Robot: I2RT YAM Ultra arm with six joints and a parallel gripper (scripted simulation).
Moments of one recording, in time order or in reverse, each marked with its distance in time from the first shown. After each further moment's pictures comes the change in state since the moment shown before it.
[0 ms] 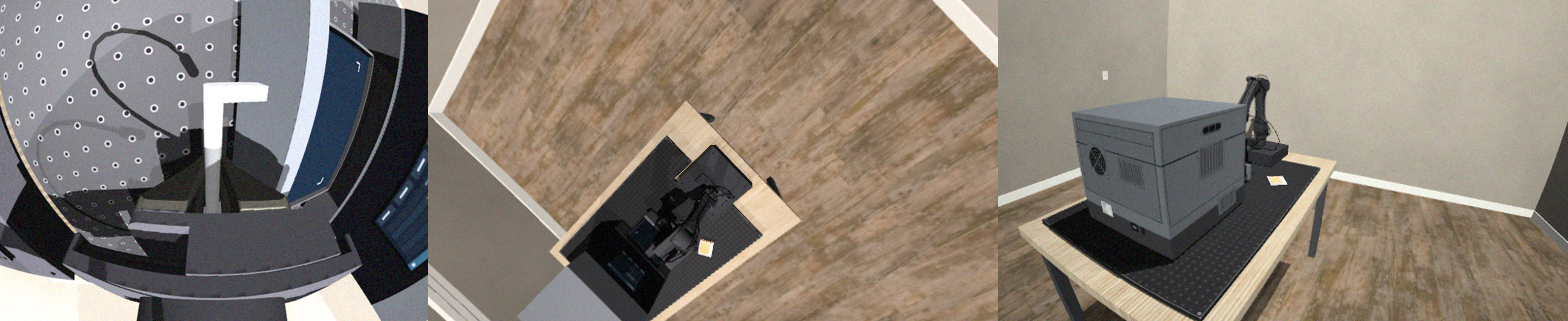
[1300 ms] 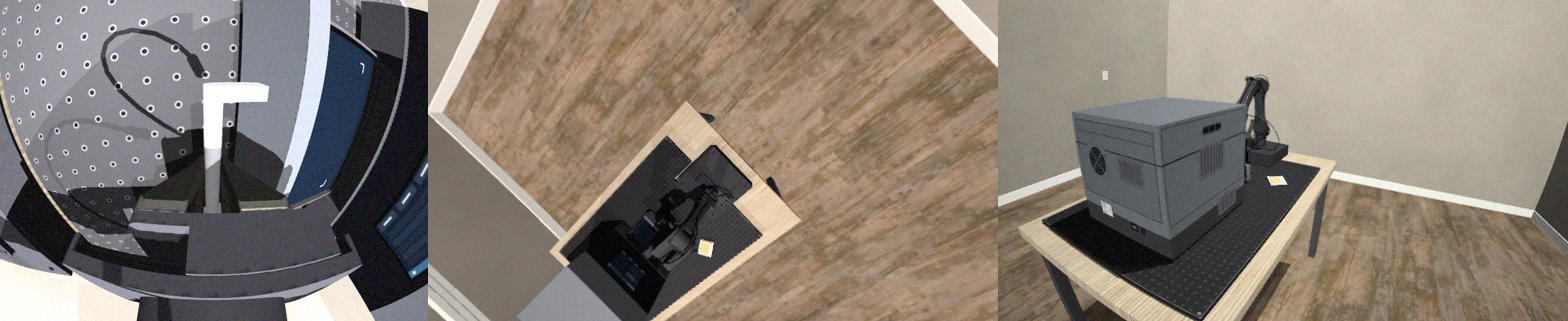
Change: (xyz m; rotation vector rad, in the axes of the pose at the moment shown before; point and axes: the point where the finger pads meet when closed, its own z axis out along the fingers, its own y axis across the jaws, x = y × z) arm 0.000 -0.005 0.002 -0.033 -0.002 0.001
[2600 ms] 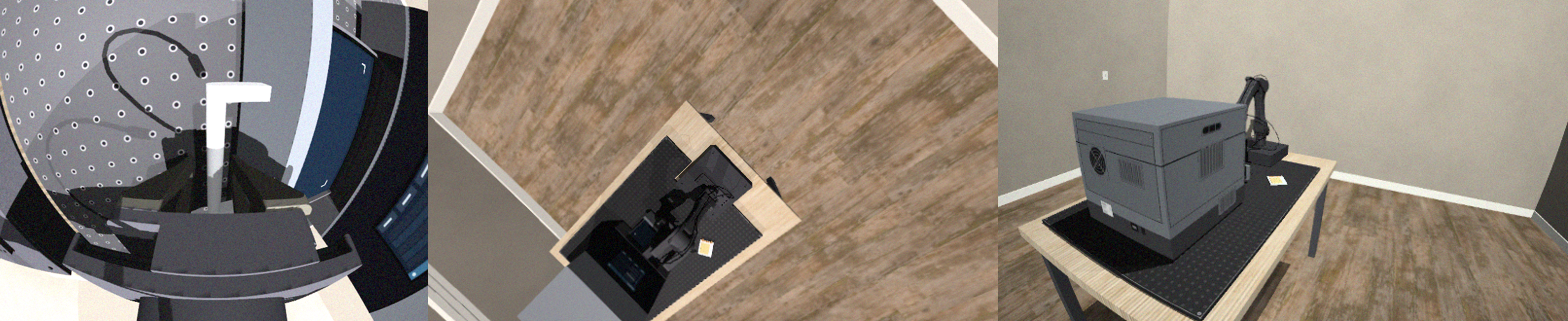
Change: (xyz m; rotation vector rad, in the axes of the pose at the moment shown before) arm 0.000 -0.002 0.001 -0.004 0.000 0.000
